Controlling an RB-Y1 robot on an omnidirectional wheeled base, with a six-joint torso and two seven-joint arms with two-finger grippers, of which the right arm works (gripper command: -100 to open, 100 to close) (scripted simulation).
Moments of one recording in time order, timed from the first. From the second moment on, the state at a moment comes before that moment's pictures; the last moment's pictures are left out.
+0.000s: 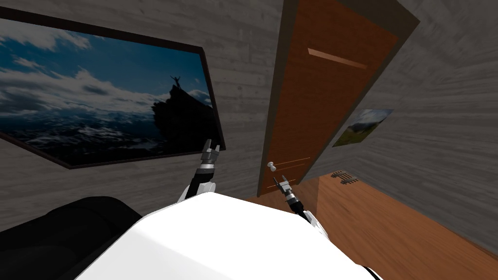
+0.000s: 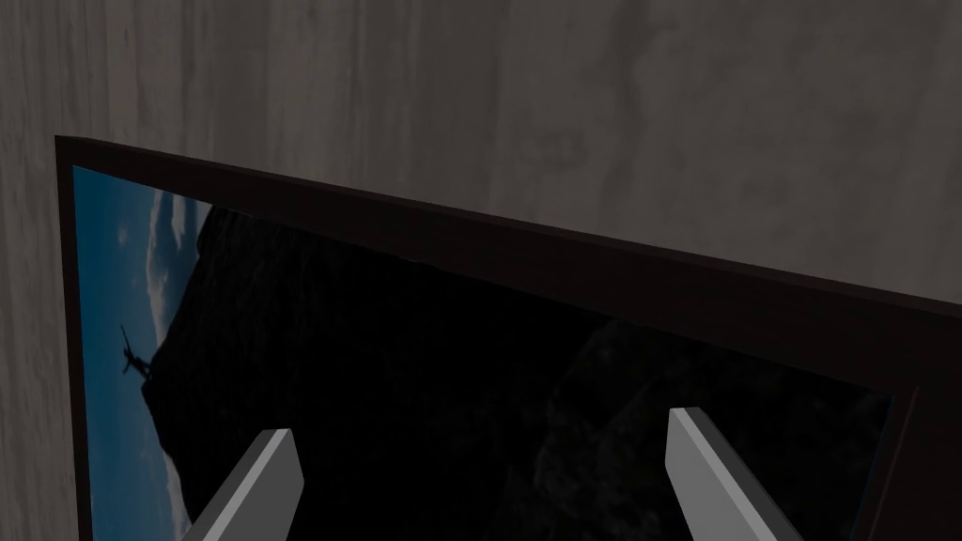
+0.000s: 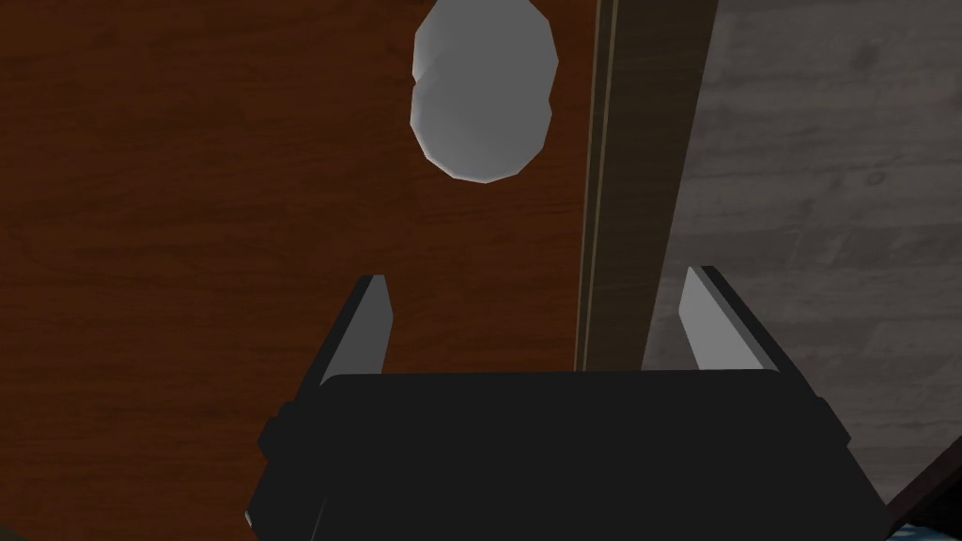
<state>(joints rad) -0.08 -0.31 0.02 -0.57 0.40 -1.08 1.03</state>
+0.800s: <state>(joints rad) -0.07 -0.32 0.02 -0.58 0.39 -1.09 1.03</state>
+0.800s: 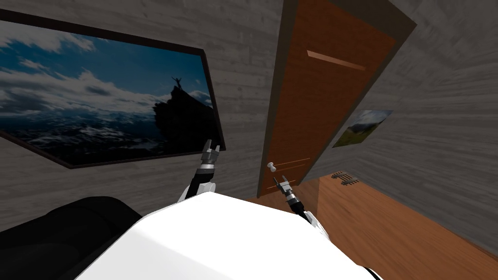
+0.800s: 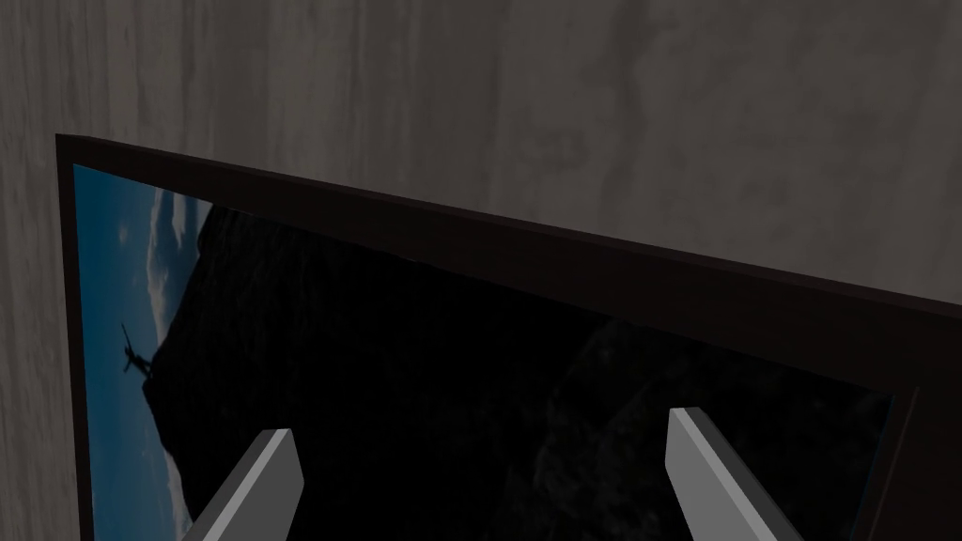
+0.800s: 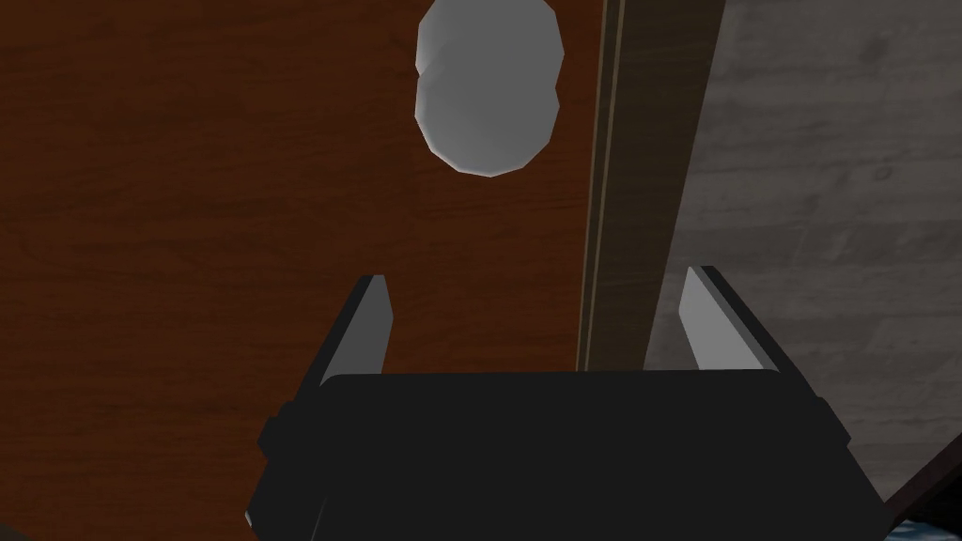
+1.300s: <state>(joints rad) -0.03 -0.30 -0.01 -0.58 0.37 -1.11 1.05</state>
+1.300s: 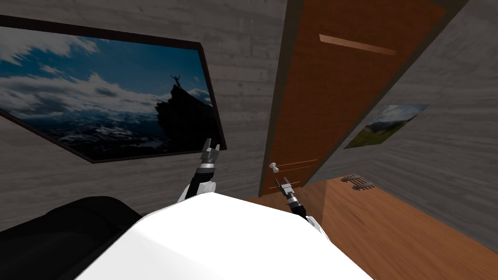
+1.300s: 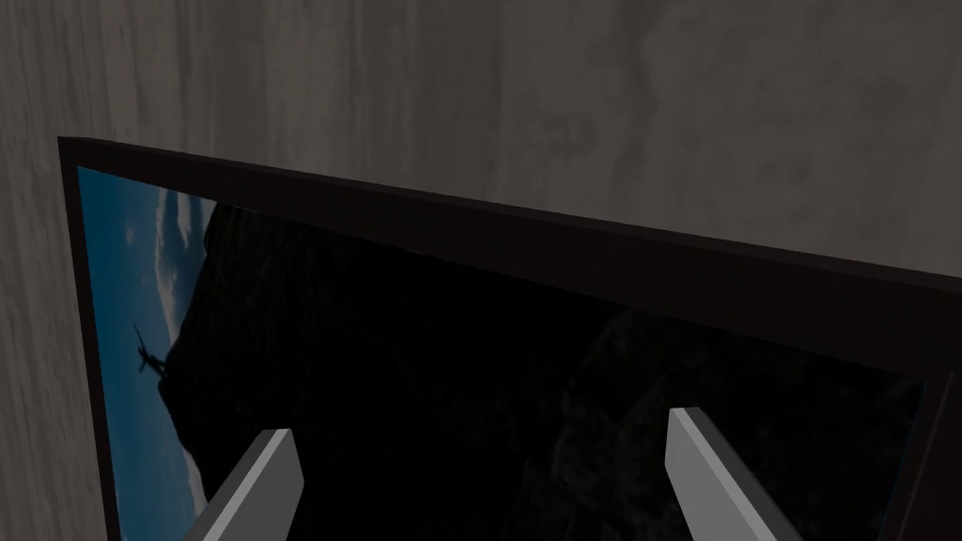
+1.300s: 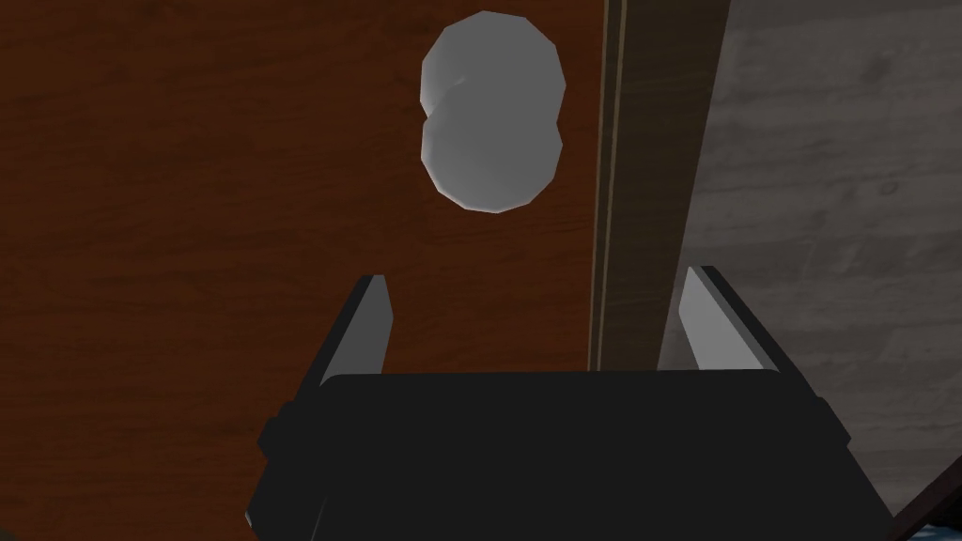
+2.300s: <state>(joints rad) 0.10 -0.26 -0.14 -0.61 0.29 -1.19 1.13</state>
